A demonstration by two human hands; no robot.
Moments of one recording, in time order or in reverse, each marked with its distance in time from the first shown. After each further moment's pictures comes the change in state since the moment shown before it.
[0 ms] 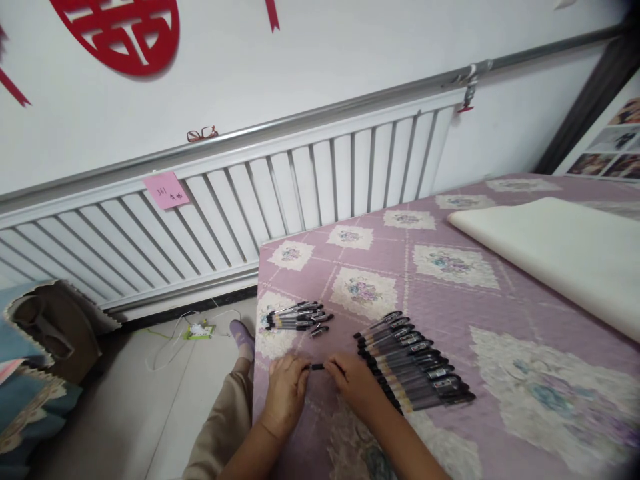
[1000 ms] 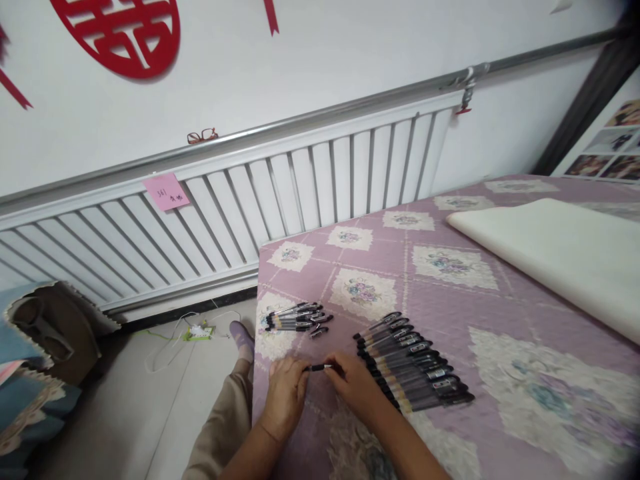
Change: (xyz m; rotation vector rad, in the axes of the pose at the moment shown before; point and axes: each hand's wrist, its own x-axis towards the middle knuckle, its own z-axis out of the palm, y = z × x) left_hand -0.002 -0.001 0.001 0.002 -0.033 0.013; right_hand 0.000 -0.001 -0.003 0.062 0.011 -0.019
